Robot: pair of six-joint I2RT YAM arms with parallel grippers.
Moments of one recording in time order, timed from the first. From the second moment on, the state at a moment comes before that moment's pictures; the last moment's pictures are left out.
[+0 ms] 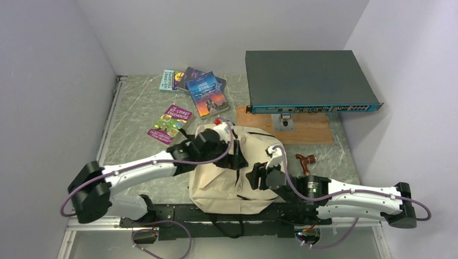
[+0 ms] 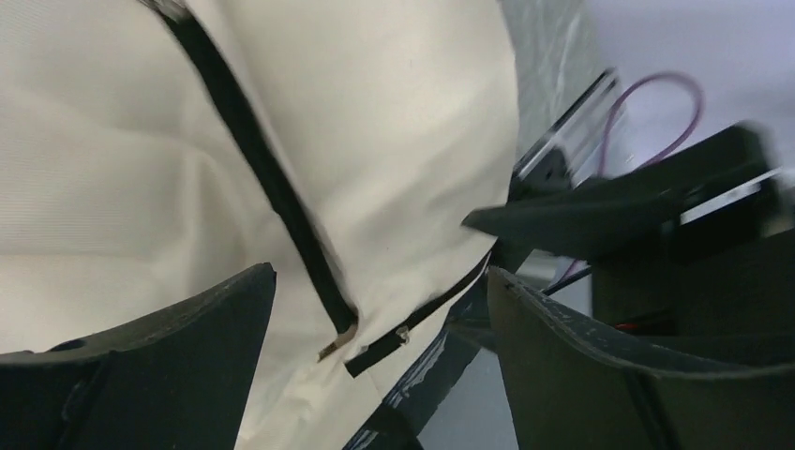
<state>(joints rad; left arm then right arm) -0.91 1.26 0.81 -0.06 0.17 -0.77 1.37 0.68 0.51 -0.43 0.66 0.77</state>
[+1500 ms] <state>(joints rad) -0.76 1.08 0.56 0.01 0.27 -0.86 1.58 1.23 0.65 -0.22 0.46 0.31</state>
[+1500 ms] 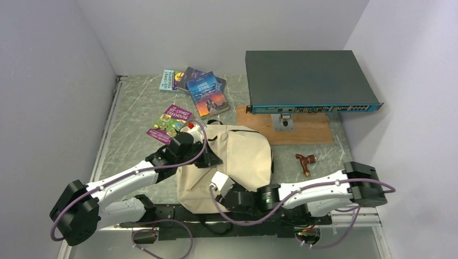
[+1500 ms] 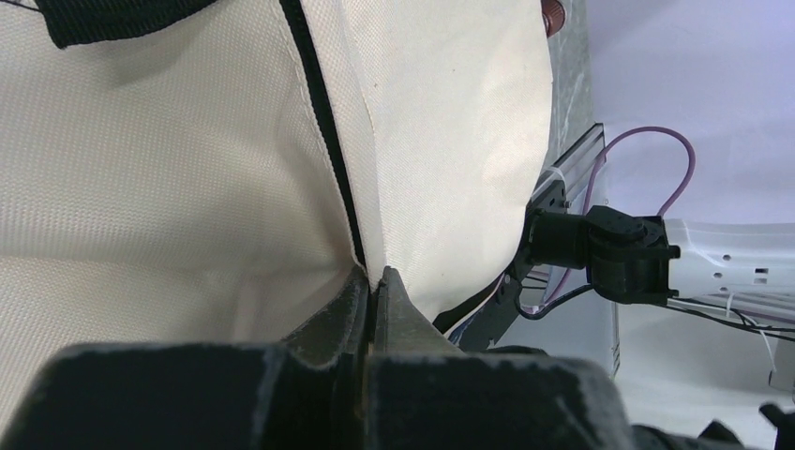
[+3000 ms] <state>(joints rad) -0.72 0.93 0.52 -0.10 0.18 -0.76 1.72 0.87 0.66 -0.55 0.97 0.73</state>
